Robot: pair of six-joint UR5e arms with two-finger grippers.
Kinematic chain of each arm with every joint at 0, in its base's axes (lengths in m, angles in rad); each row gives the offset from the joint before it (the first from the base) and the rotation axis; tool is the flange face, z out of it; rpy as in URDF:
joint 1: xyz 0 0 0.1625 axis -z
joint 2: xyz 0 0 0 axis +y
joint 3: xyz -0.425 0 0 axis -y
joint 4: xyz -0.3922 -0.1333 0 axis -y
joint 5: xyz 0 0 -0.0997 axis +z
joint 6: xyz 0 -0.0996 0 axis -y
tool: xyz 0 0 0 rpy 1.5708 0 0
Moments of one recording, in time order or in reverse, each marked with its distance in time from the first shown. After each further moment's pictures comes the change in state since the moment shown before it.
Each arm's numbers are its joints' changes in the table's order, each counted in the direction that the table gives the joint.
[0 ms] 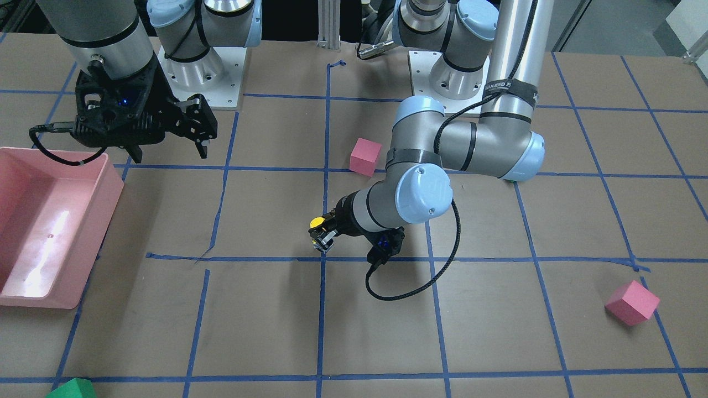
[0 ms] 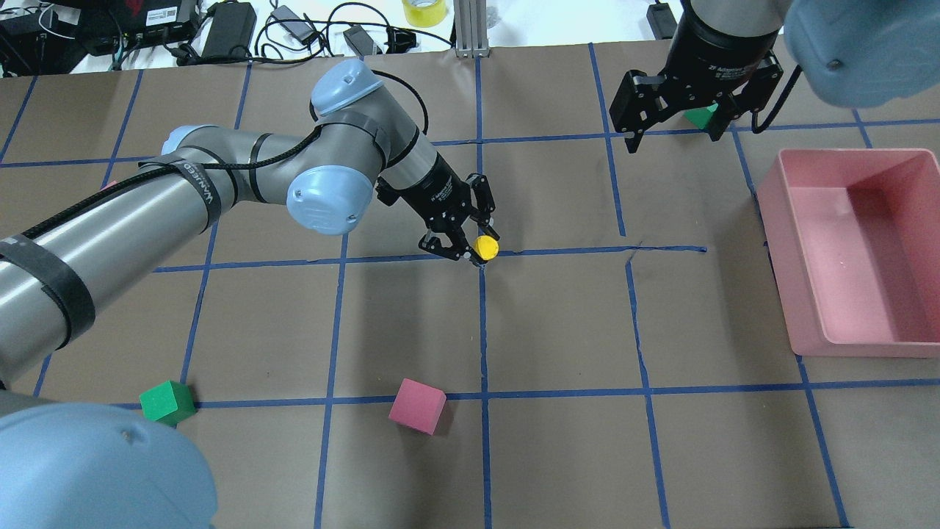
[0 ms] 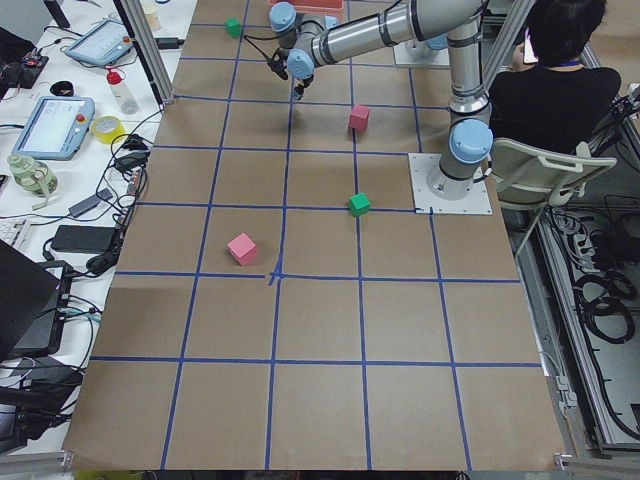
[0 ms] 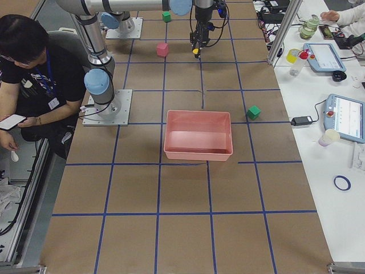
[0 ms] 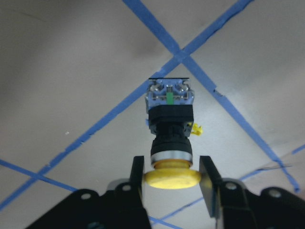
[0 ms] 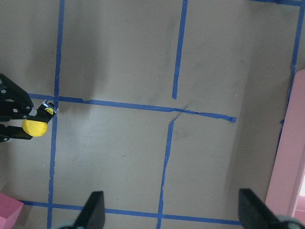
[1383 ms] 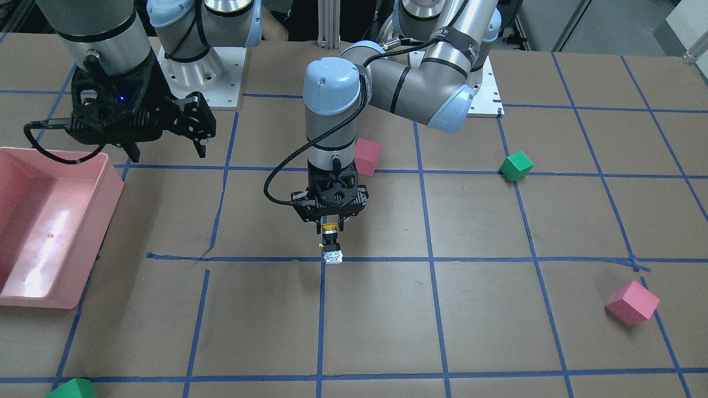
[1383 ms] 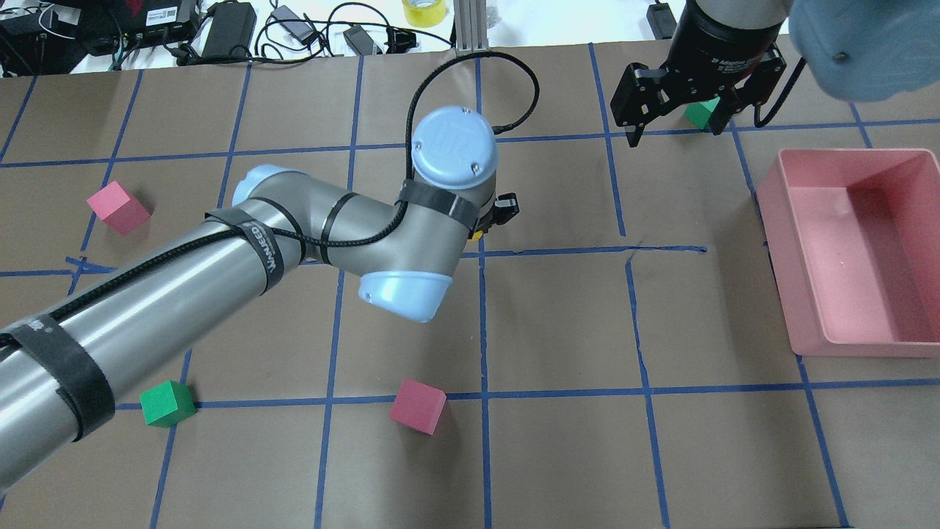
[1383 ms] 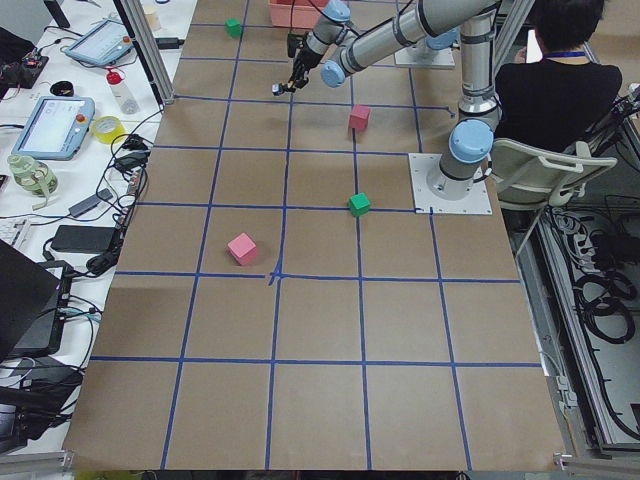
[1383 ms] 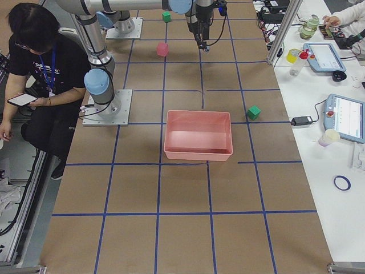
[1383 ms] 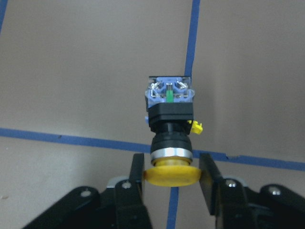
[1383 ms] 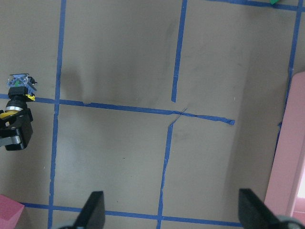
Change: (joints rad) left arm 0.238 -0.124 -0.067 0.301 -0.614 0.445; right arm 0.000 0.000 -0.013 0.001 0.000 0.001
